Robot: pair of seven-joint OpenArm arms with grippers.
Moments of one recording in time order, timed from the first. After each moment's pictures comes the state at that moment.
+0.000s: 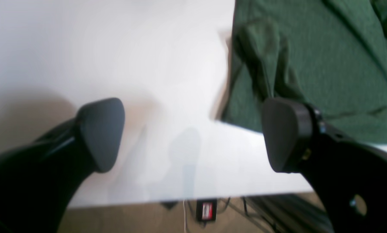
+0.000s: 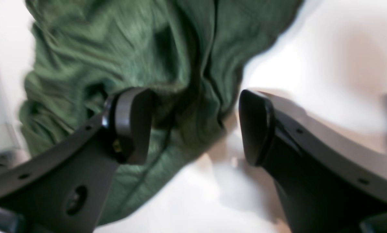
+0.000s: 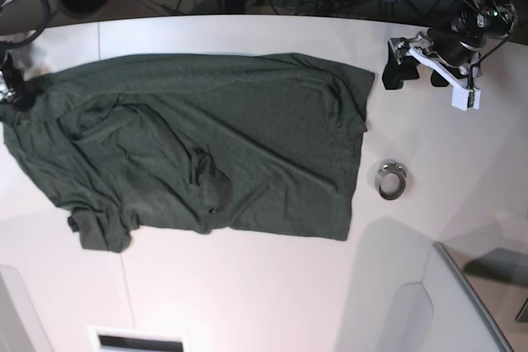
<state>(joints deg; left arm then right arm) 17.9 -1.5 -43.1 95.0 -25.5 -41.1 55.6 -0.3 16.6 59.4 48.3 36.0 33.3 -50.9</state>
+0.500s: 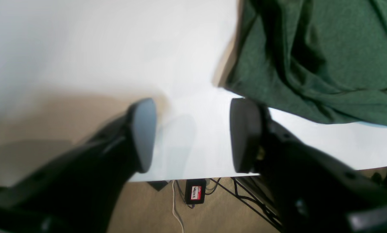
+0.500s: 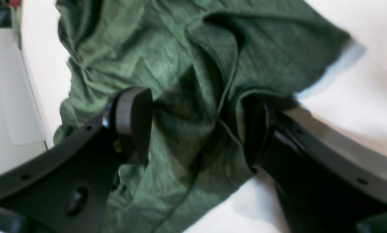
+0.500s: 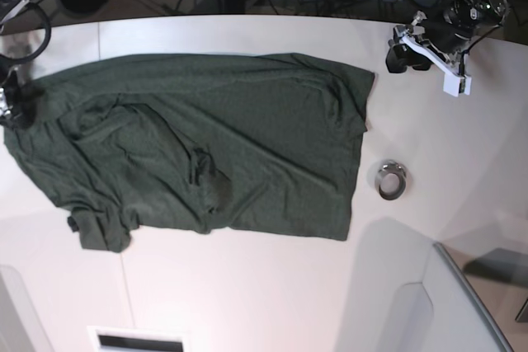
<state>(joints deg) 18.7 -1.5 -43.1 89.9 -25.5 -41.1 55.2 4.3 17.5 59.7 40.3 36.4 33.7 -46.0</state>
